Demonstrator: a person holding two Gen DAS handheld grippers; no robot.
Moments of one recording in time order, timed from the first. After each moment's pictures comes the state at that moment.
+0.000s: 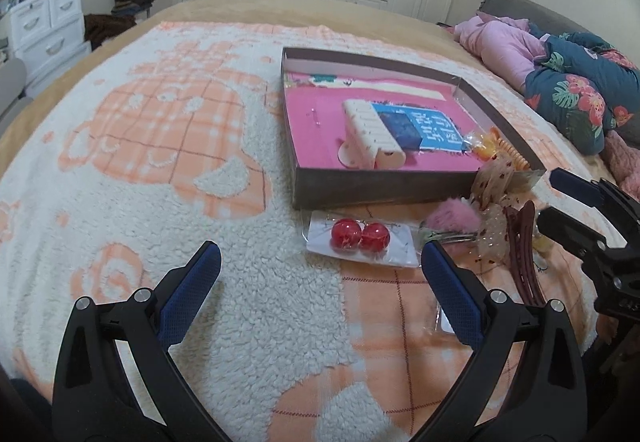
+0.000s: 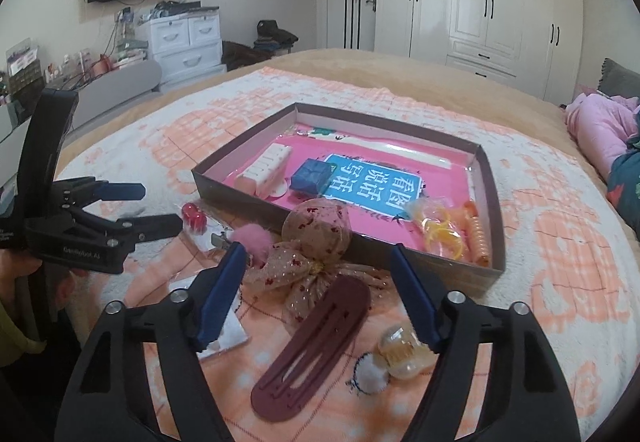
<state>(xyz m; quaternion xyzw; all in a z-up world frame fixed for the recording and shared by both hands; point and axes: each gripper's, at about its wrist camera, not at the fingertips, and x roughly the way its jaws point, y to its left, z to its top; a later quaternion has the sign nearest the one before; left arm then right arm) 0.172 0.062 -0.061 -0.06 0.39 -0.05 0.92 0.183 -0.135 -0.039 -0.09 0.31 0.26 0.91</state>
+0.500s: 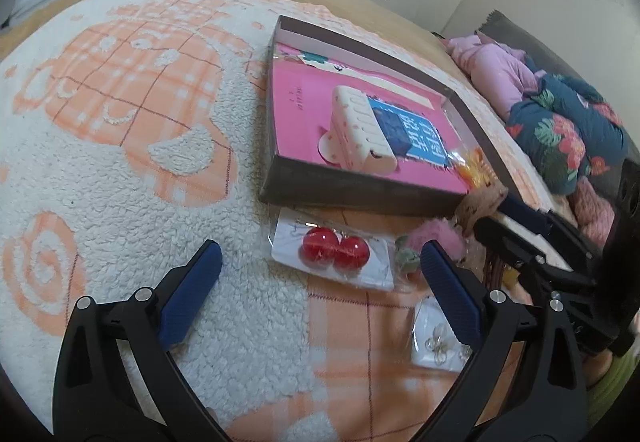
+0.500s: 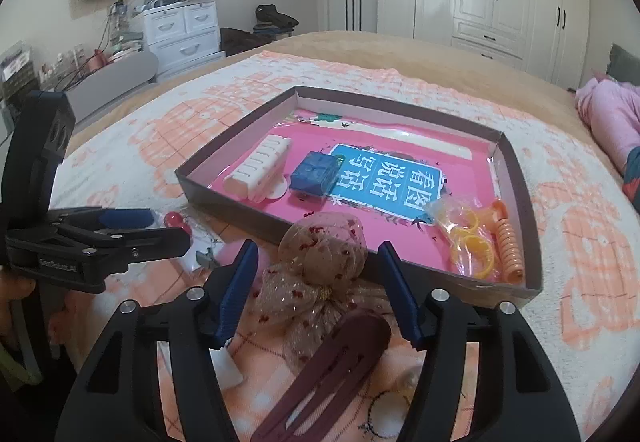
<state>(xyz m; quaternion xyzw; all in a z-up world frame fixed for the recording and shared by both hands) 0.193 0.069 -0.075 -0.18 0.42 -0.09 0.89 0.217 -0.116 -0.053 -0.08 0.34 0.27 0.90</state>
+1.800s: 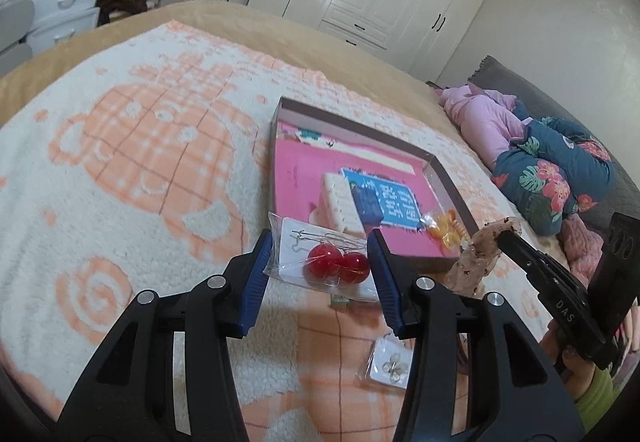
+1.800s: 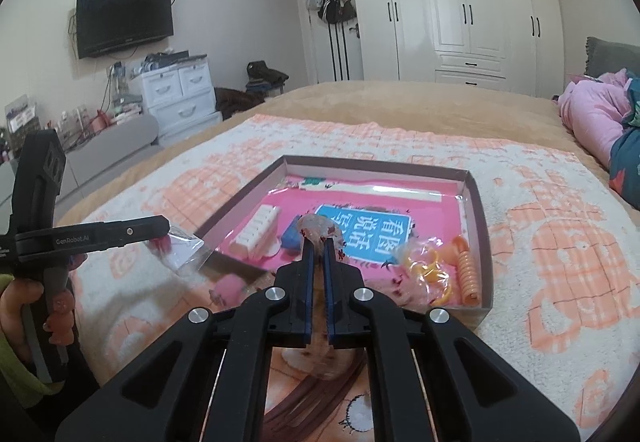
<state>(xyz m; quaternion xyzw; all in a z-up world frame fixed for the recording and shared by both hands) 0.173 0.081 -0.018 -0.19 0.33 -0.07 0.92 0.196 -0.164 -0.009 0.00 0.26 0.27 0.93</state>
